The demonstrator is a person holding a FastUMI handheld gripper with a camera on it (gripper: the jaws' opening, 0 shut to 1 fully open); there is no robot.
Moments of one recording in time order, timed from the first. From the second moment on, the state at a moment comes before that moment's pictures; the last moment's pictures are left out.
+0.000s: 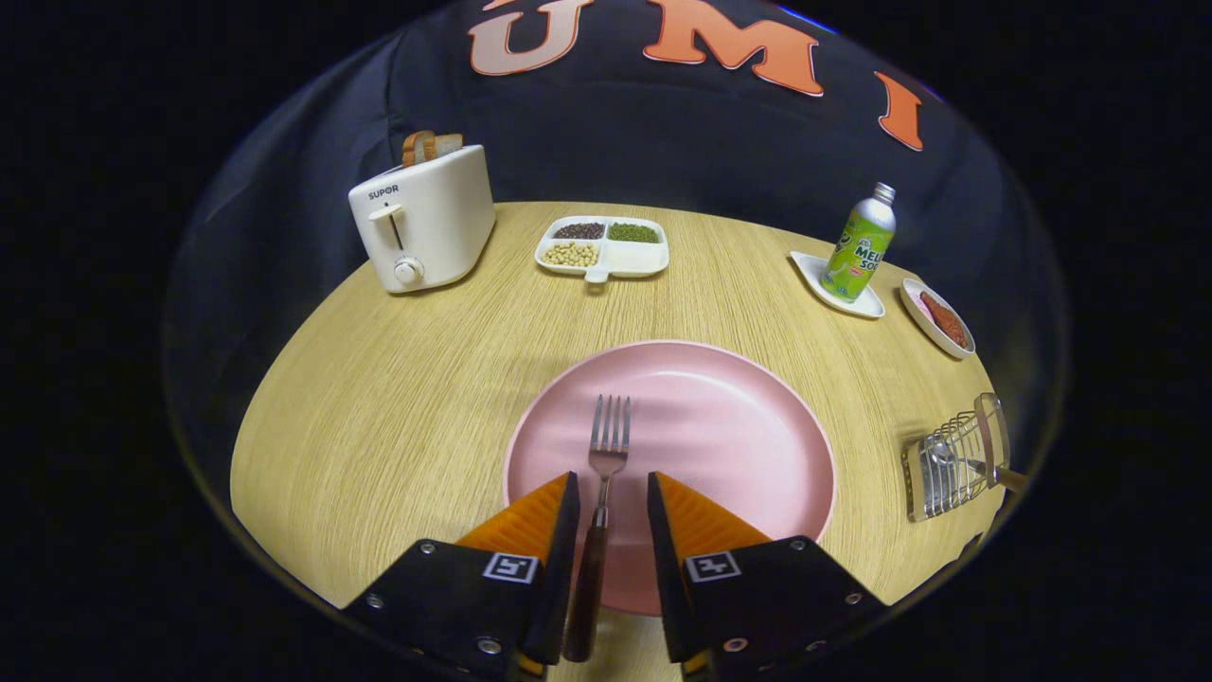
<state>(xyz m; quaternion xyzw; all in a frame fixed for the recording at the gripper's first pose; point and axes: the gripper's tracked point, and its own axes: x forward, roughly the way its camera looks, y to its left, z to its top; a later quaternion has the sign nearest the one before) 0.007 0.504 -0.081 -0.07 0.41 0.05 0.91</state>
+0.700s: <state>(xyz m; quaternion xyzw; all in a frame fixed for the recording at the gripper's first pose) 0.002 0.499 -0.069 -0.07 0.42 0.06 0.90</state>
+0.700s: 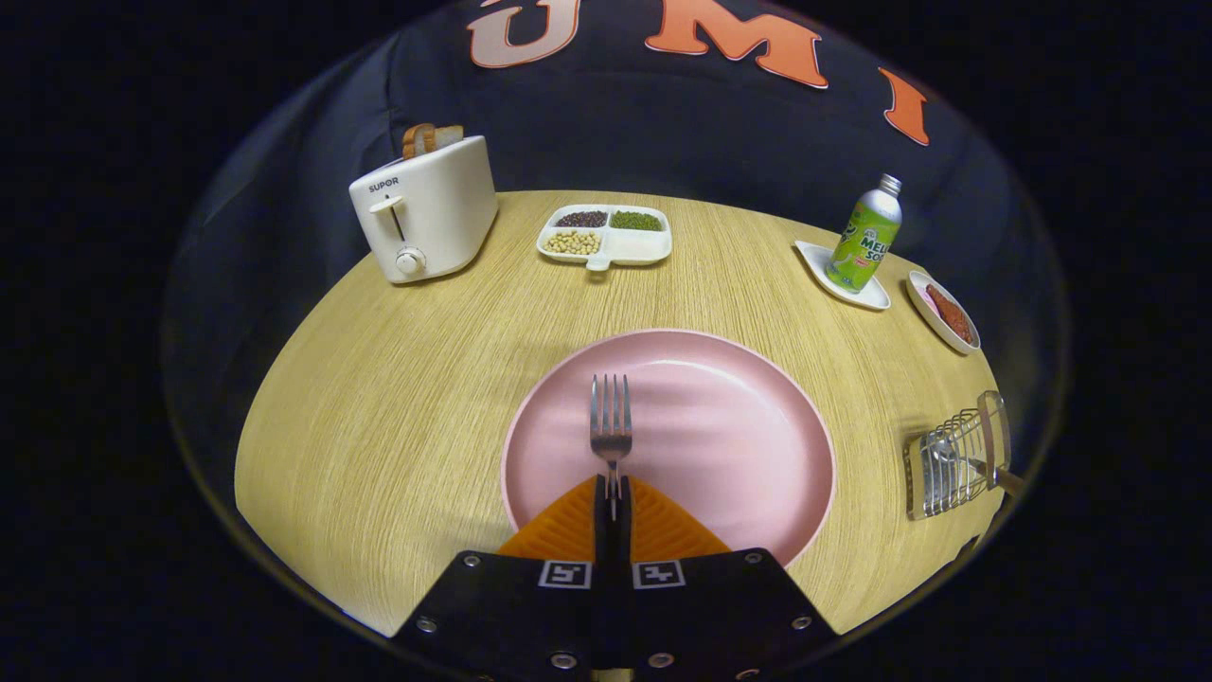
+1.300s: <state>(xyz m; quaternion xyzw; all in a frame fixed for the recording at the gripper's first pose) -0.012 0.411 0.020 -0.07 0.41 0.07 0.91</state>
